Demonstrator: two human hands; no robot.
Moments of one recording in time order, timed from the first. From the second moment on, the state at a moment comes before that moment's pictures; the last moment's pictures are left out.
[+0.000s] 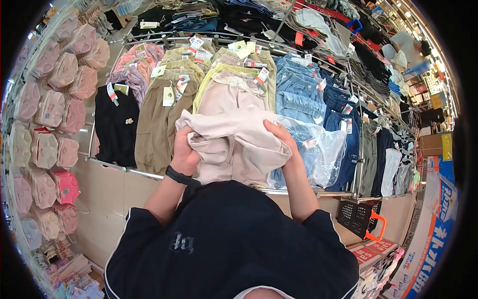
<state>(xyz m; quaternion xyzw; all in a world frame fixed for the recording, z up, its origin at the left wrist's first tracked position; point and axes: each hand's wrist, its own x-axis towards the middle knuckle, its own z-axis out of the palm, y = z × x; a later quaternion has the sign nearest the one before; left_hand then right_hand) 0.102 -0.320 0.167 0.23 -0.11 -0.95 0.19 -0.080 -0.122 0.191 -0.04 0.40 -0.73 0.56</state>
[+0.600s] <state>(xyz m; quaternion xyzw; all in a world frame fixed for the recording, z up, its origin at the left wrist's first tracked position) 0.085 -0.284 0.202 0.22 -0.18 -0.96 0.03 -0.063 -0.093 0.198 -0.03 0.53 -0.71 0.47</state>
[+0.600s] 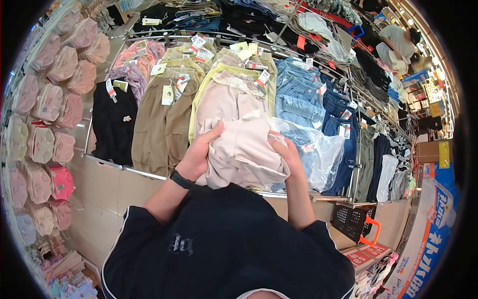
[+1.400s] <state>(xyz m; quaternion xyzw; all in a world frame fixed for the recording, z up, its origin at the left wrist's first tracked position) 0.111 -0.275 0.213 0.19 -0.35 -0.92 0.06 -0.038 -0.083 0.186 -0.18 0.23 -0.81 0.51</state>
